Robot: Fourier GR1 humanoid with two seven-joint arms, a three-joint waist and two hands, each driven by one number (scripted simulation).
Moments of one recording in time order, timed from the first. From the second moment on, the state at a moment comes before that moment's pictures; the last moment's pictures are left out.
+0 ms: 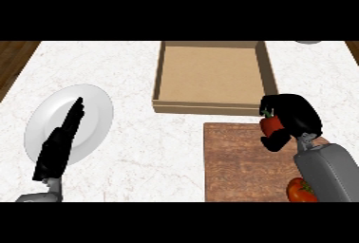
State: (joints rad) left arm -0.02 0.18 0.02 -1.56 -0.19 0.04 0.09; right arm -0.35 -0.37 0.21 -1.42 0.92 0.26 0.31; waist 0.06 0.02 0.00
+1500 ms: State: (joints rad) left arm -0.09 0.17 -0.01 -1.53 -0.20 0.02 0.10; right arm -1.04 -0.63 0.02 -0.72 0.40 0.45 -0.79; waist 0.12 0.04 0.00
